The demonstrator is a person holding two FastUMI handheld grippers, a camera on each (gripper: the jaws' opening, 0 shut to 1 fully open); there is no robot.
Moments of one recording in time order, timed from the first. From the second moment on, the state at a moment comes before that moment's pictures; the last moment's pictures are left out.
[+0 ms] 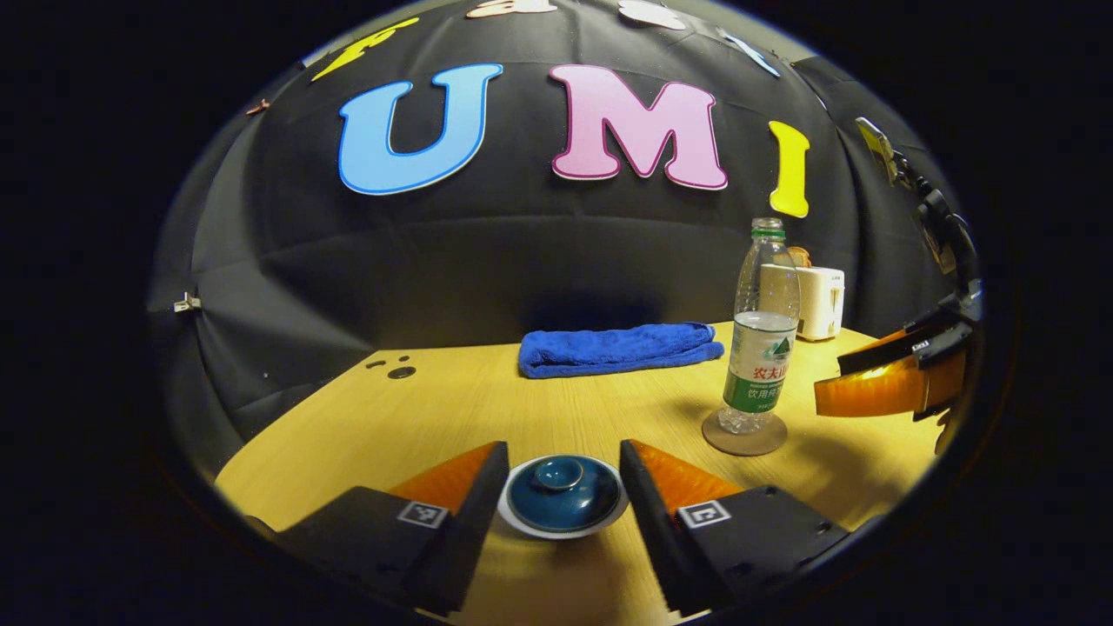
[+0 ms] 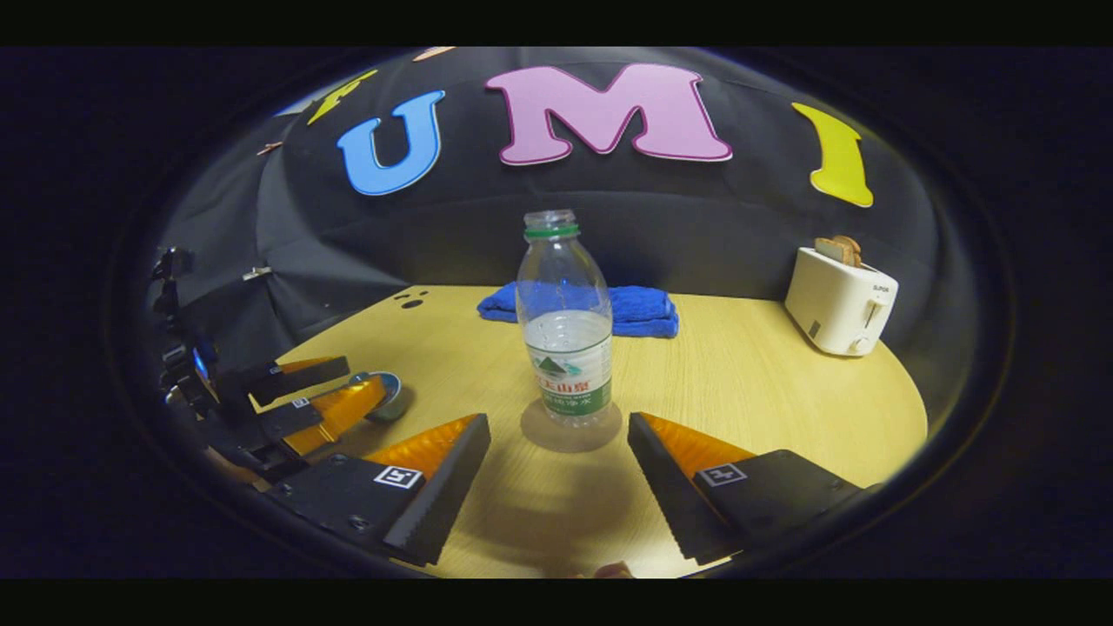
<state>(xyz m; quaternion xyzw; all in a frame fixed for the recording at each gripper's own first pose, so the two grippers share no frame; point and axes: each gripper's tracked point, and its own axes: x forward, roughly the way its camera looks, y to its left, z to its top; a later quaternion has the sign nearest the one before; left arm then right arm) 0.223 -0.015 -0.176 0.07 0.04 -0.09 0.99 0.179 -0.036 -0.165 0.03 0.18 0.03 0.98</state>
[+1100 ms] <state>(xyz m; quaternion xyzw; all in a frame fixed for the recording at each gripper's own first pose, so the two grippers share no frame) 0.035 -0.050 0.081 -0.03 -0.04 -0.06 1.00 0.022 -0.083 0.035 0.01 0.04 -0.02 1.00</state>
